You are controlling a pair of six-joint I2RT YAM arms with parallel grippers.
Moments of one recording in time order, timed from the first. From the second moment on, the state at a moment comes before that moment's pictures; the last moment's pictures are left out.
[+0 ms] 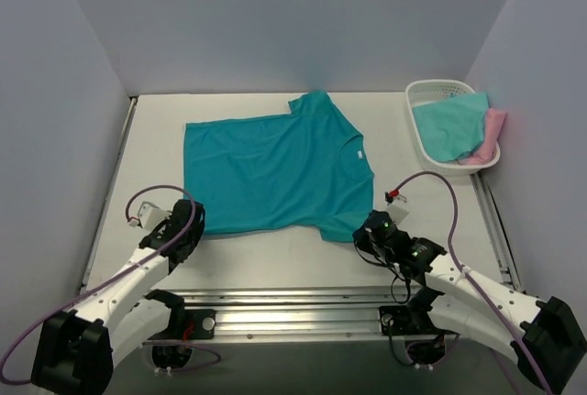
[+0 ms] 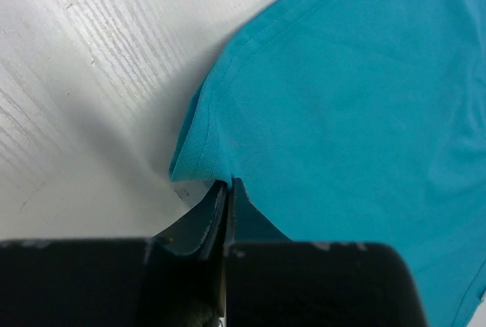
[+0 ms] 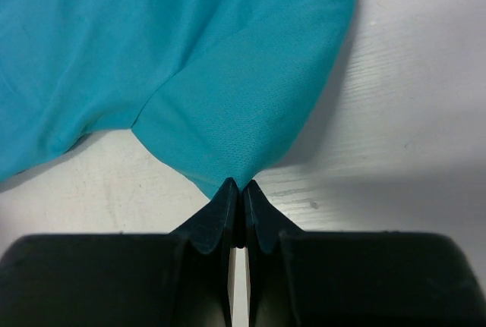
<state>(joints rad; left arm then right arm) -0.35 0.98 0.42 -0.41 -0.53 -1.42 0.73 0.85 0.35 -0.29 0.34 0.99</state>
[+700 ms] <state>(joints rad) -0.35 0.81 0.43 -0.49 -0.54 -1.27 0.69 0.87 0.58 -0.44 0.51 0.93</state>
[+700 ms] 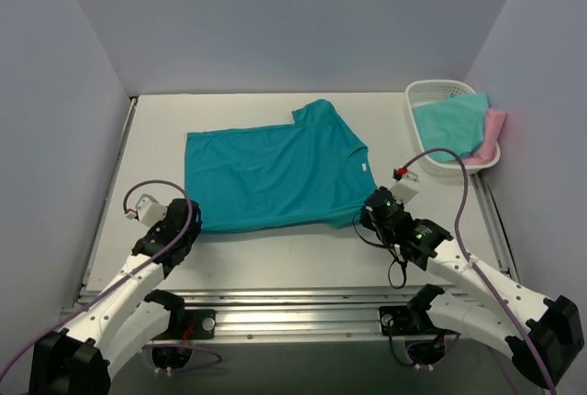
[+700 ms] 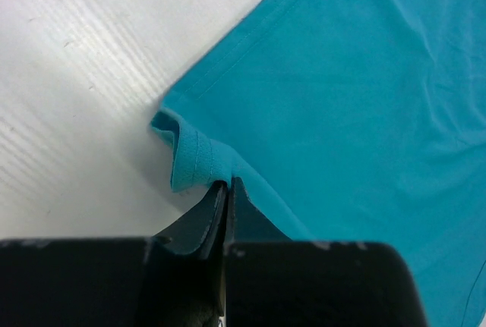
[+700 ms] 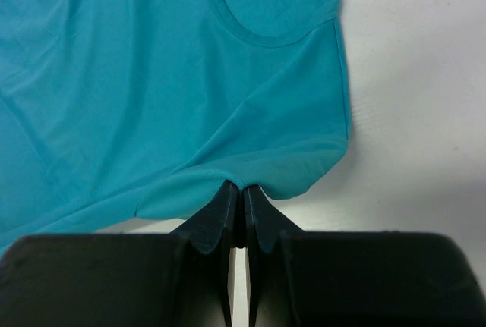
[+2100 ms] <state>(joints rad) -0.14 1.57 0.80 -0.11 -0.32 -0.98 0.51 1.89 1.30 -0.24 0.53 0.83</state>
